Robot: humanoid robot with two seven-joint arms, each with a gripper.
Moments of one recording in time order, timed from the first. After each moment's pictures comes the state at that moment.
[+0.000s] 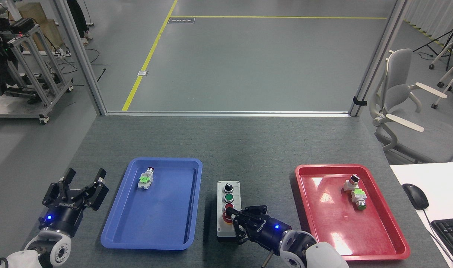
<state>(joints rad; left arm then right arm) -0.24 0.52 -0.24 -1.18 -0.82 -0.17 0.40 -0.38 -0.12 0.56 -1.08 1.18 -0.48 0.03</state>
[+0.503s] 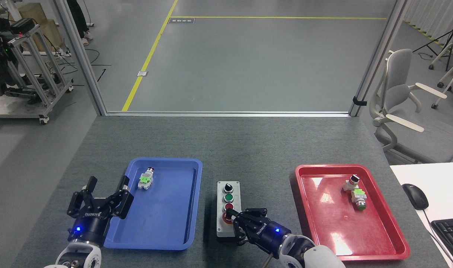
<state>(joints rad) -0.15 0.39 -0.25 -1.36 -0.93 0.01 0.39 -0.37 -0.11 0.58 -1.01 1.16 -0.48 -0.06</state>
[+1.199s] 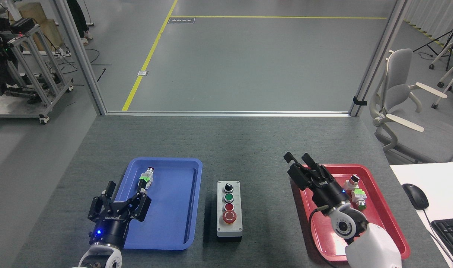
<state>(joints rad) -0.15 0.28 -0.25 -1.33 -0.96 0.01 0.39 -0.39 -0.20 0.17 -1.11 0.70 -0.43 0.02</state>
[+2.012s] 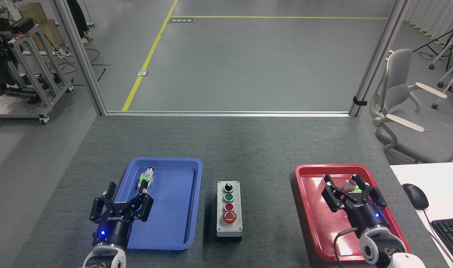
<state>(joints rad) -0.15 0.25 -0.25 -1.33 -1.01 0.06 0.39 -0.19 -0.27 0.06 -1.29 1.07 -0.14 -0.02</state>
